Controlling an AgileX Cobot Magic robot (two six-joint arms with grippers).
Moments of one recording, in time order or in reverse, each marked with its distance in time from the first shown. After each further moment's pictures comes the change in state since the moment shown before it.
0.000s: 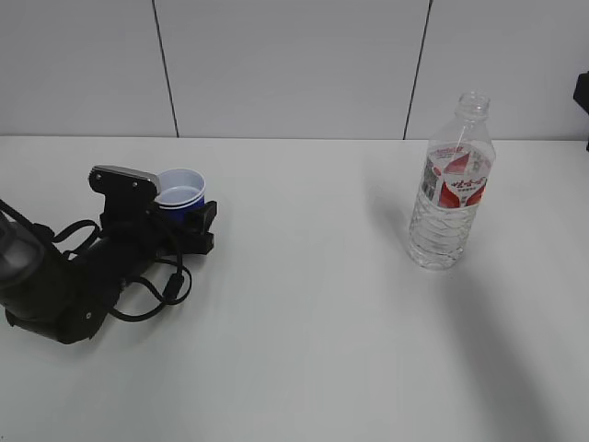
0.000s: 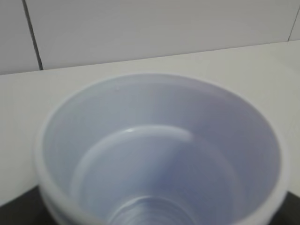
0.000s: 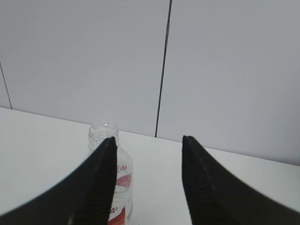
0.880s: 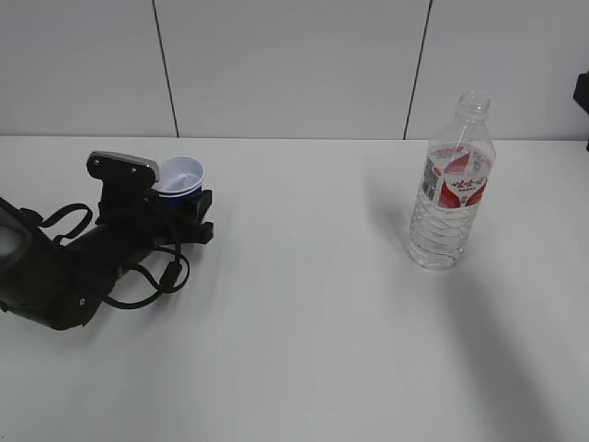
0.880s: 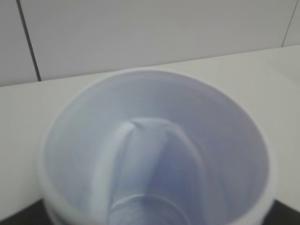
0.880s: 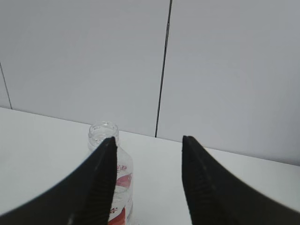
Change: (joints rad) left arm 0.000 -0.055 0.005 0.017 0.058 0.000; right arm 0.000 0.000 0.000 0.000 0.000 0.000
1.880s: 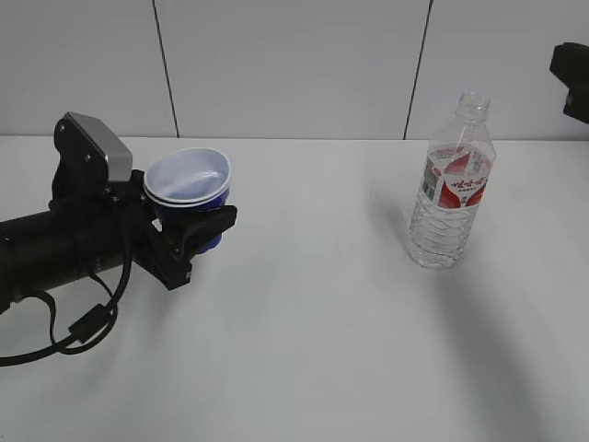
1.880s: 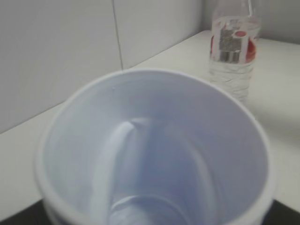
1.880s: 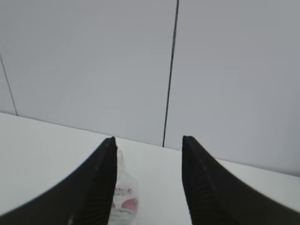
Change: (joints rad) left arm 0.000 -0.501 0.328 0.572 0.106 -0.150; right arm 0.000 0.093 -0.115 -0.107 0.020 0.111
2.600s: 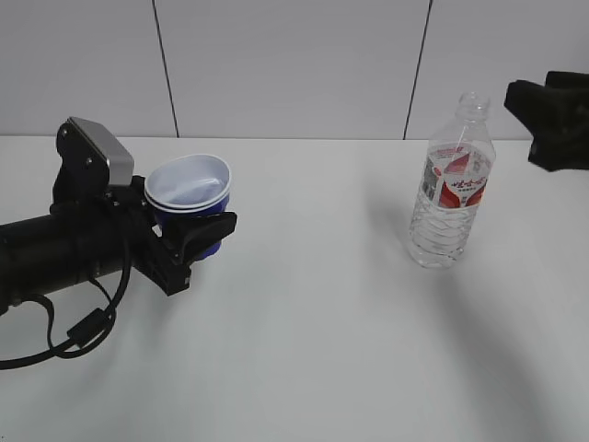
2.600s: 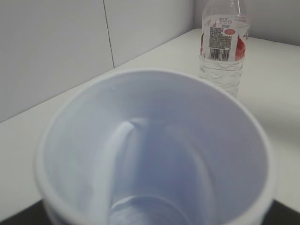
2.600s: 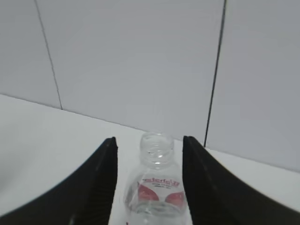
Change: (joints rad) left arm 0.000 -0.001 0.004 0.024 0.011 -0.029; right arm 0.000 0.084 0.086 -0.163 -0.240 0.113
